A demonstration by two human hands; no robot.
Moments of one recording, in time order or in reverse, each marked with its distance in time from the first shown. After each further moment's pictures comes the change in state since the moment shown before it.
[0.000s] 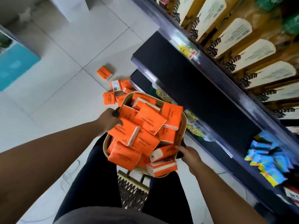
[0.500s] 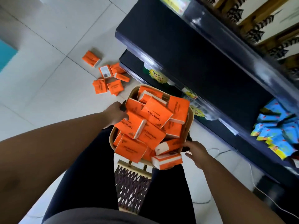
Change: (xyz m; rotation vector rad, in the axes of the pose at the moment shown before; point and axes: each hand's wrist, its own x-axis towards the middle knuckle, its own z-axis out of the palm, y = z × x) left_hand 0.031 -0.008 0.075 0.188 -0.140 0.021; right_hand 0.028 0.070 -0.017 0.167 -0.013 0.112
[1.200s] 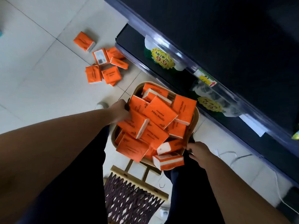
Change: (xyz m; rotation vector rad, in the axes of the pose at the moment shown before) left_hand 0.105 -0.033 0.098 0.203 -0.026 -0.016; right_hand 0.169 0.069 0.009 -0.138 0.089 0.098
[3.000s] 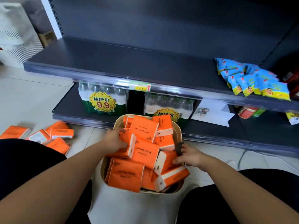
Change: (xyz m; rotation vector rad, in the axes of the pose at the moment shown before) left_hand 0.125 0.028 0.149 0.320 0.199 0.628; right_hand 0.113 0.095 -0.018 0.023 0.077 -0.580
